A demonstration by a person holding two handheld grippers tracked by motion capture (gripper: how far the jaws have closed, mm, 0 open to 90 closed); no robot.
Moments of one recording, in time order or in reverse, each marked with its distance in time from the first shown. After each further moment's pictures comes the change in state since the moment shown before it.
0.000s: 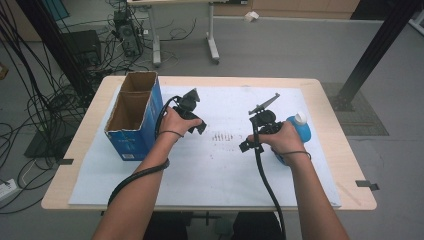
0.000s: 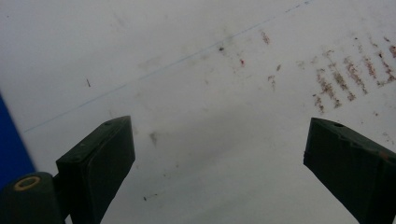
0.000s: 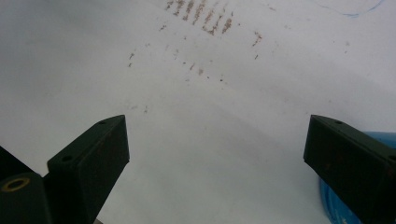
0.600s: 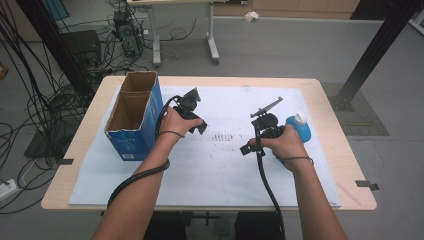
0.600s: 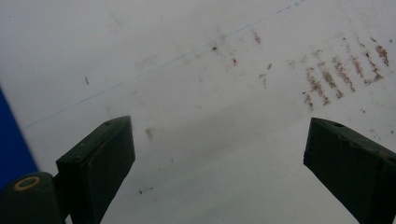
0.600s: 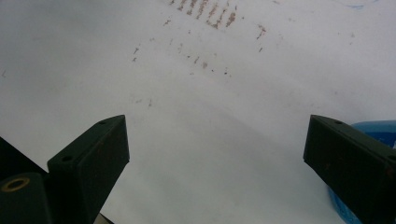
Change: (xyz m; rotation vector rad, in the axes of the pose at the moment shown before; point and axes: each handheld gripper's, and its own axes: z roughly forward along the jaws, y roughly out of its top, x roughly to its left) left arm -0.004 -0.001 -0.008 -0.009 0.002 -0.001; right arm 0.002 -0.012 -0.002 -0.022 0.013 0.011
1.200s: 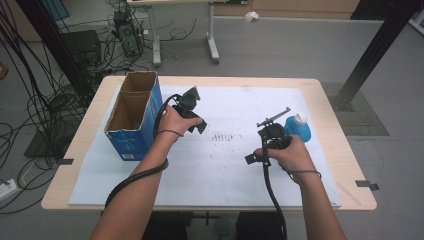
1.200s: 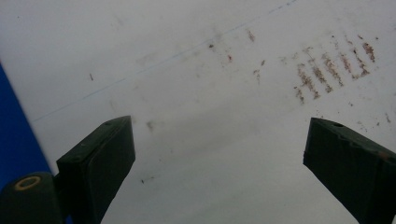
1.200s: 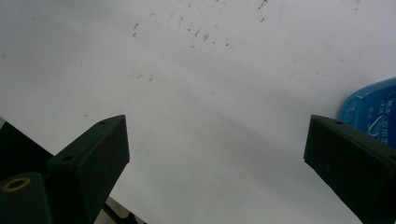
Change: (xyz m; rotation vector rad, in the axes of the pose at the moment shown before) left arm -0.001 -0.001 -0.008 0.004 -0.004 0.004; right arm -0.001 -0.030 -0.004 -0.009 0.007 0.016
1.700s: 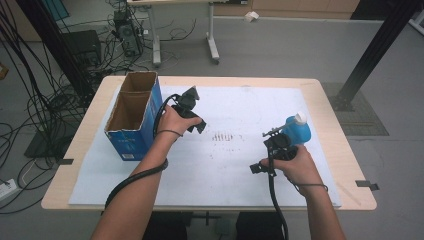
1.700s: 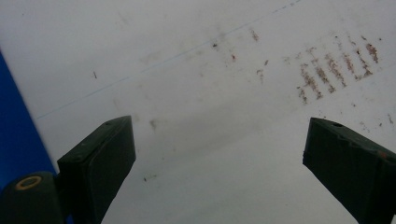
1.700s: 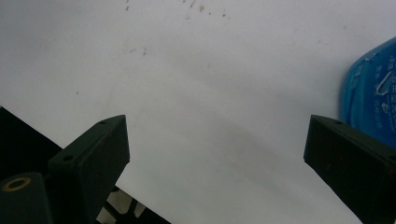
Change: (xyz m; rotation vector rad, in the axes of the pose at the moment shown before) left arm 0.001 0.000 -0.002 0.001 -0.001 -0.008; right arm -0.004 -0.029 0.003 0.003 -0.006 0.014
